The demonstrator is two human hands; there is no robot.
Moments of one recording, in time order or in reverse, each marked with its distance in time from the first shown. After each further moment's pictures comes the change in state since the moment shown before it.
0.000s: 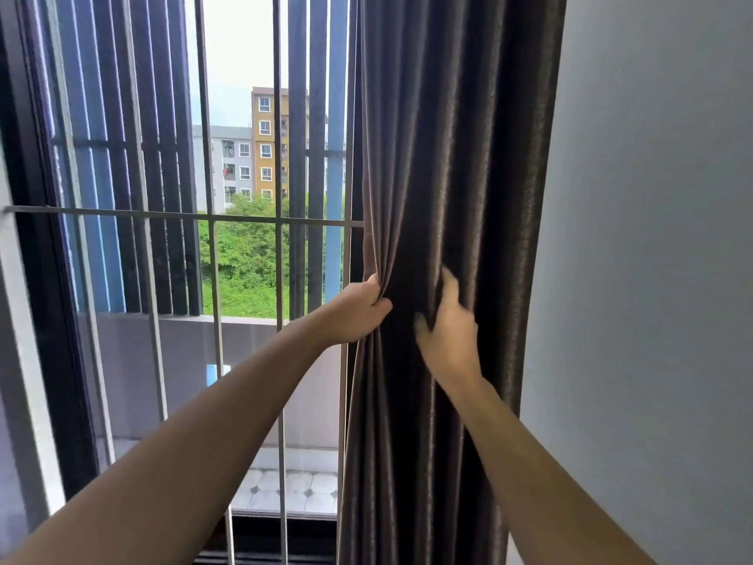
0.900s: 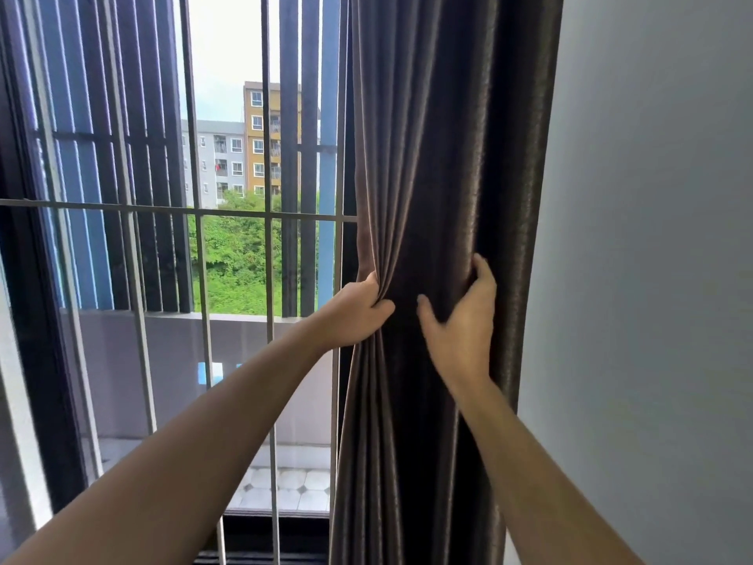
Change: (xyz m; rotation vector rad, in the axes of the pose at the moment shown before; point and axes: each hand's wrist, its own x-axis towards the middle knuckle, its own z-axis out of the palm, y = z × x) left_hand -0.003 0.004 0.010 -0.024 0.048 0.064; right_hand -0.001 0.010 -0.009 0.130 0.309 -0.079
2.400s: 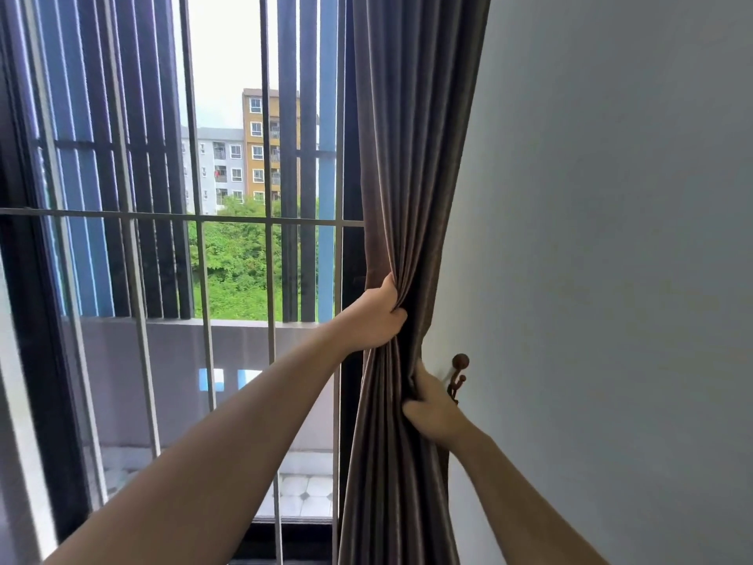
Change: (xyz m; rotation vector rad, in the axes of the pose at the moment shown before) left_hand 0.012 0.009 0.013 -0.054 -0.094 0.000; right_hand -0.049 0.057 0.007 0.209 -0.924 0.221
